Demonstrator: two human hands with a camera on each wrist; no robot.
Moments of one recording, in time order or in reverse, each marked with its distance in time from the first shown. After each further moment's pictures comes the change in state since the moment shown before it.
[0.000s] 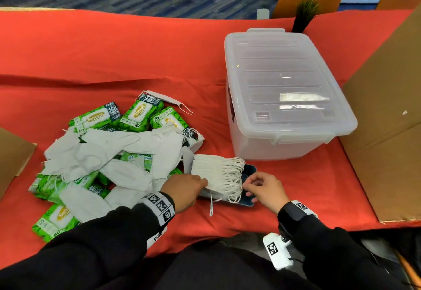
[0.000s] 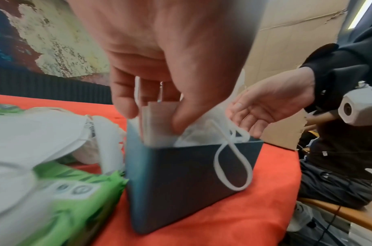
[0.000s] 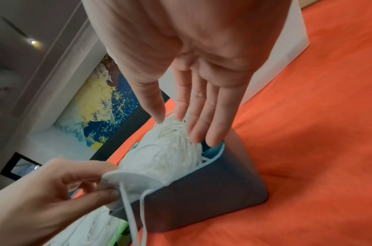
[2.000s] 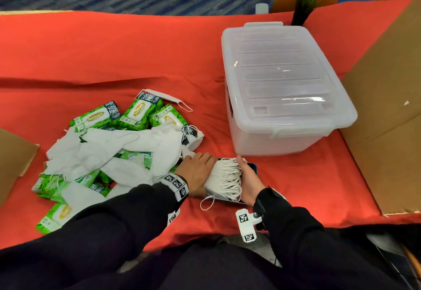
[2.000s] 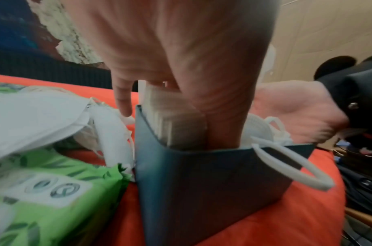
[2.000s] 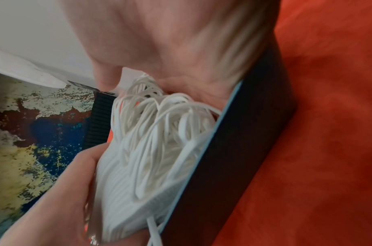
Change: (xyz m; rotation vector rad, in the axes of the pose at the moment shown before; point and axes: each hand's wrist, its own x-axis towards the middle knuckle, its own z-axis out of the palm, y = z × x) left_hand 0.047 0.002 0.004 0.002 -0.090 -0.022; right_hand 0.021 -0.017 0.052 1.129 -0.390 0.423
